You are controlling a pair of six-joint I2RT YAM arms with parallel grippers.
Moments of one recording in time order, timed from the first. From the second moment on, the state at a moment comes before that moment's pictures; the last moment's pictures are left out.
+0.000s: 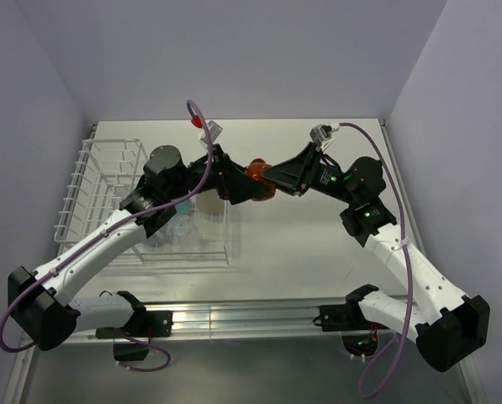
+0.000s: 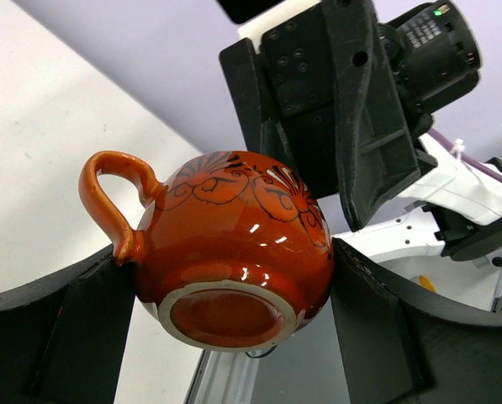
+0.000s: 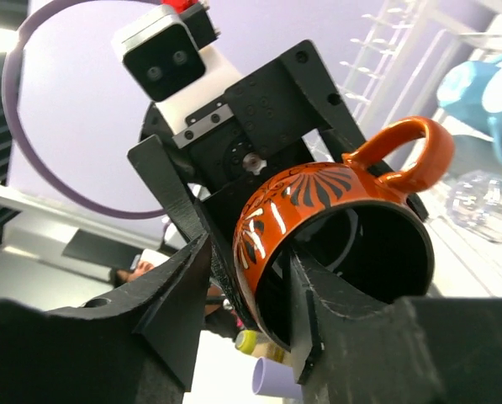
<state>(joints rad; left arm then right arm) -0.69 1.22 1.09 0.17 0.60 -0.67 0.43 1.00 0.87 0.37 -0.74 1.37</state>
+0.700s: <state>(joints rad) -0.66 1.11 1.10 -0.14 0.46 -0.60 0.40 0.86 0.92 -0.07 -0.54 1.09</state>
